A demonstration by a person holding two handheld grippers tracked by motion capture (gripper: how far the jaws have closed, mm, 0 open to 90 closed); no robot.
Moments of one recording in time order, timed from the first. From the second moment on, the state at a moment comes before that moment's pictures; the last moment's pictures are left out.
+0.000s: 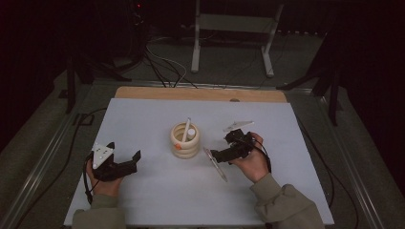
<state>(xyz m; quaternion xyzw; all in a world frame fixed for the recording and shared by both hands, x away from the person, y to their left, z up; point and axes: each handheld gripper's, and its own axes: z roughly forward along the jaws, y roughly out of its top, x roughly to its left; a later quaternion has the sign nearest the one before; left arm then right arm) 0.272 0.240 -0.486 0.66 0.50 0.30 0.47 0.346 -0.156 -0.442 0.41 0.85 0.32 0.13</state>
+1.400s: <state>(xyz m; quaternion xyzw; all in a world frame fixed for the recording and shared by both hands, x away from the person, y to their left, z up) 0.274 0.236 -0.487 0.67 0.50 0.30 0.46 0.302 -0.158 -0.498 0.39 0.89 0.22 0.09</state>
